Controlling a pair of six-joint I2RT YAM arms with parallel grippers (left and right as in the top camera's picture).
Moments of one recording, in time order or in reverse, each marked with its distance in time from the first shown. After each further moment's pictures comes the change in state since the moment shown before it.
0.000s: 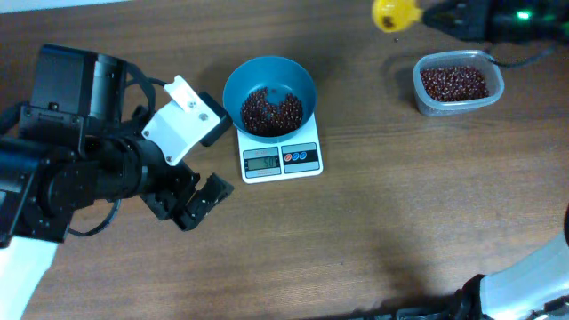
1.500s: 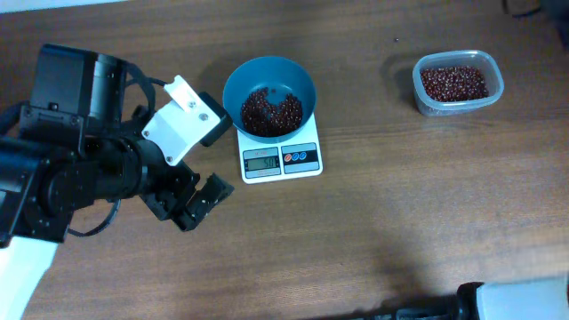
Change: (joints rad) left arm 0.000 0.000 0.000 0.000 0.000 0.000; right arm 0.212 -0.227 0.001 0.440 1.033 0.415
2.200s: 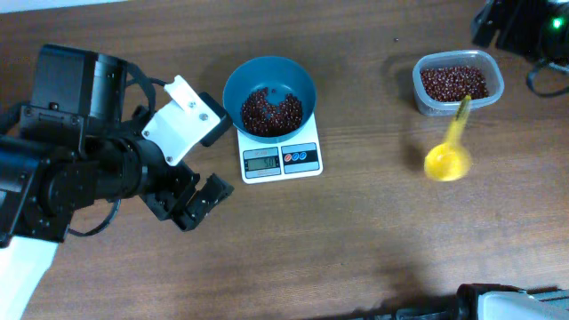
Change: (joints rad) left arm 0.000 0.000 0.000 0.000 0.000 0.000; right arm 0.000 -0.212 0.009 -0.679 -0.037 0.028
